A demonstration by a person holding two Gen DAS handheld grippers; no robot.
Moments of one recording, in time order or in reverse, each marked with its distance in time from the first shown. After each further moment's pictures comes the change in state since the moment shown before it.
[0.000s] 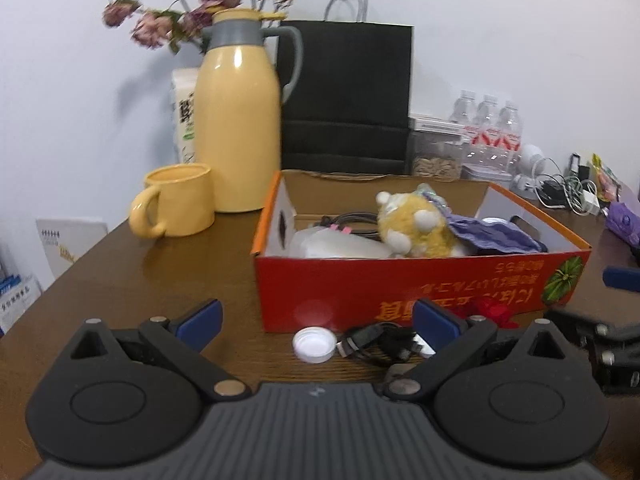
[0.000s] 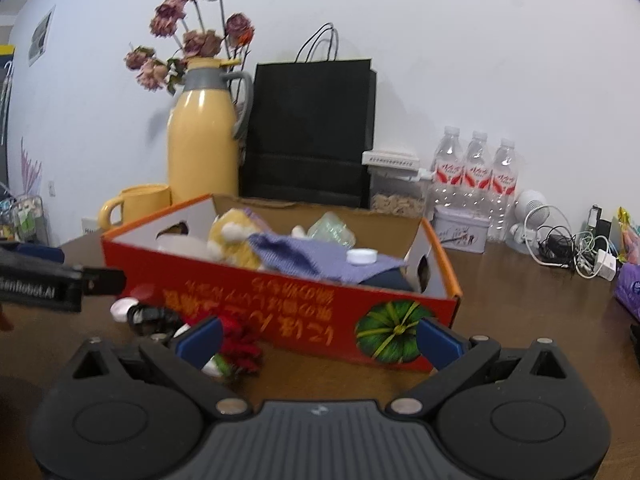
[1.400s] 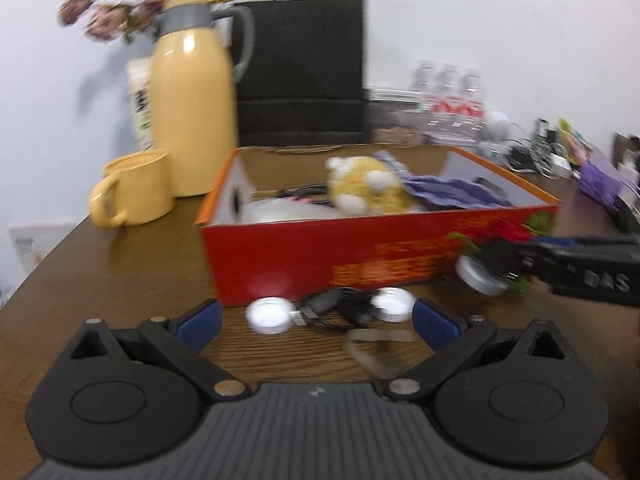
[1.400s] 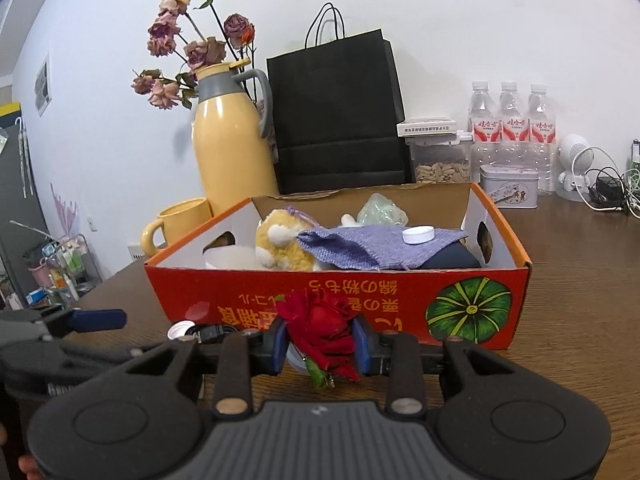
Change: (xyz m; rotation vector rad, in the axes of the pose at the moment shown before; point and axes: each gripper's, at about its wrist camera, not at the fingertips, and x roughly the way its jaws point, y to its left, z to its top) left arm 0.000 -0.031 -0.016 0.116 0.044 -0.100; right arm 0.017 -0.005 0.007 0.183 0.043 0.184
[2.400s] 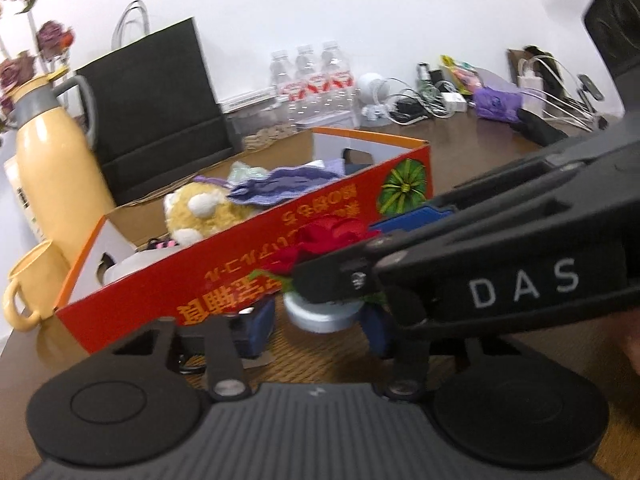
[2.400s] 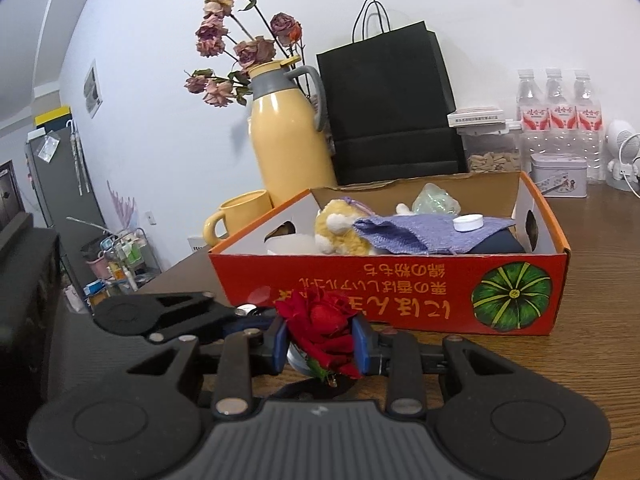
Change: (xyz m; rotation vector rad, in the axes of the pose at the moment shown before) left arm 0.015 -0.081 -0.007 0.356 -0.018 -0.175; right arm -0.017 -0.002 -0.006 -0.002 0.031 0.199
